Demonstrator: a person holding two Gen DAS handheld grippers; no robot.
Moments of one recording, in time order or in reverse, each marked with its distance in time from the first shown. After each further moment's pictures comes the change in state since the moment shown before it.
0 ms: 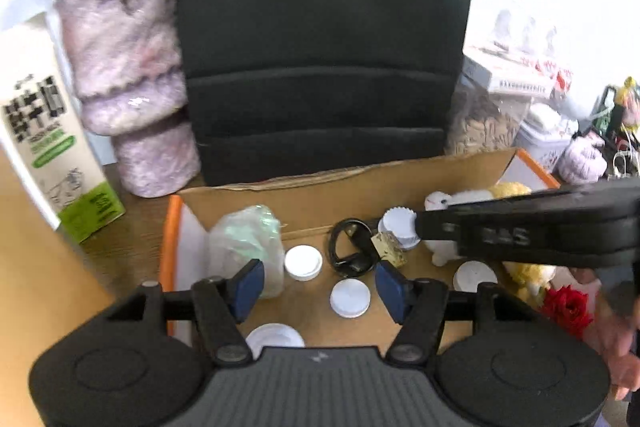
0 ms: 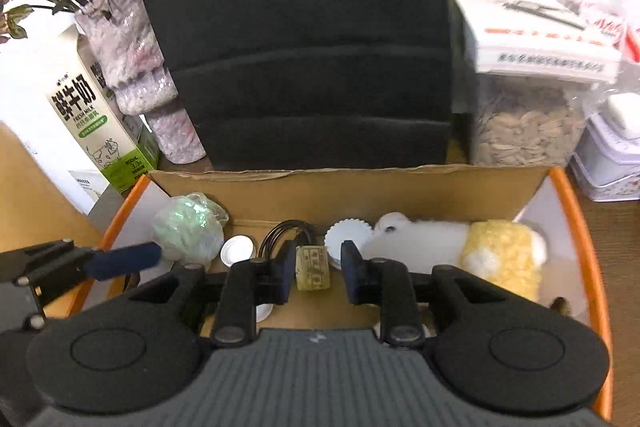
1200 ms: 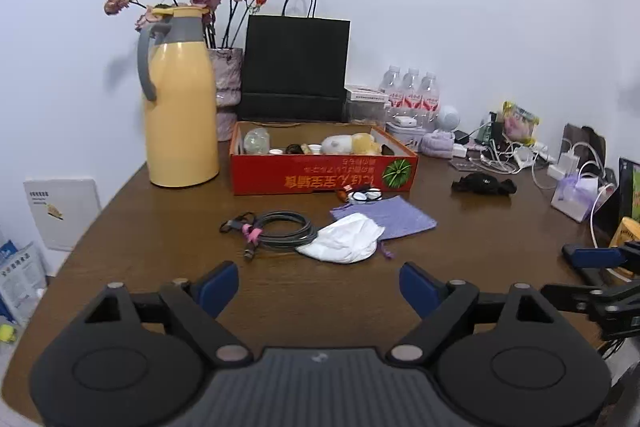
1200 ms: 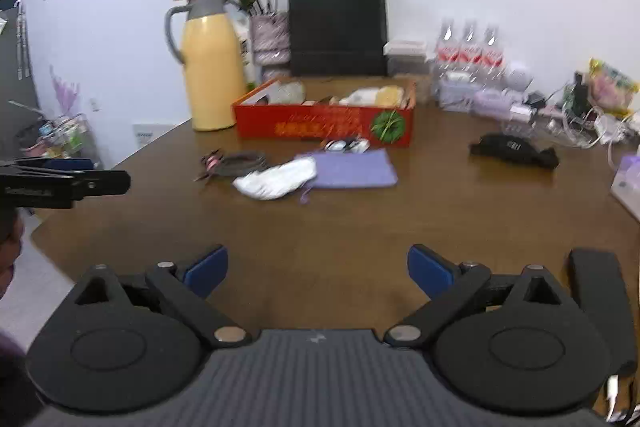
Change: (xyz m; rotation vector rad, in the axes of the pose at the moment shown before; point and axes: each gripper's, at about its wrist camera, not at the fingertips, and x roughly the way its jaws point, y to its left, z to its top) left arm -0.356 -0.080 -0.318 -0.063 -0.266 -0.036; right arm -0.390 0.030 -0.380 -0.173 -0.257 -0.058
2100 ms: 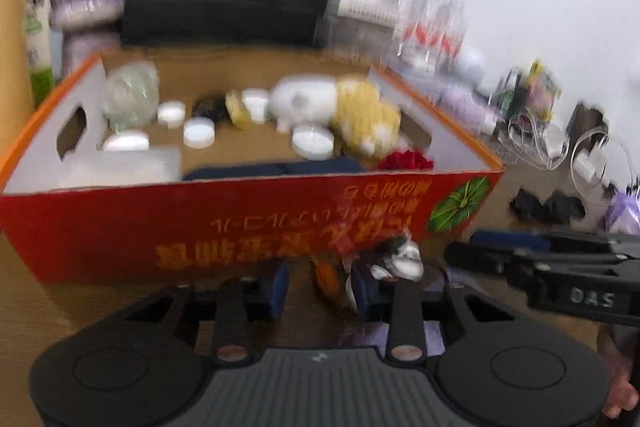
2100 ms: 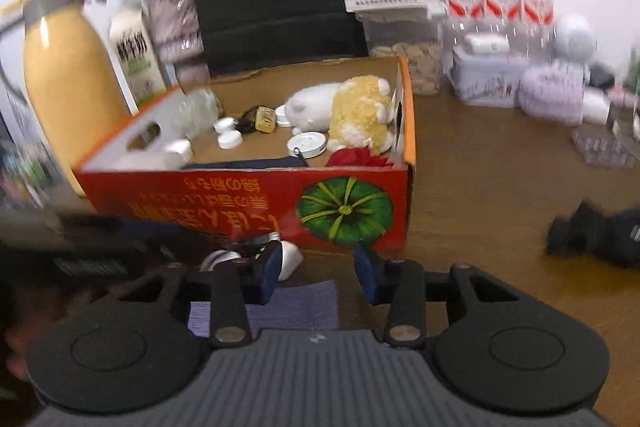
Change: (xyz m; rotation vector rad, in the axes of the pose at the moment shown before) left arm 0.344 0.001 0.085 -0.014 0.216 -0.195; right arm 0.298 -0.100 0.107 0.140 0.102 0.066
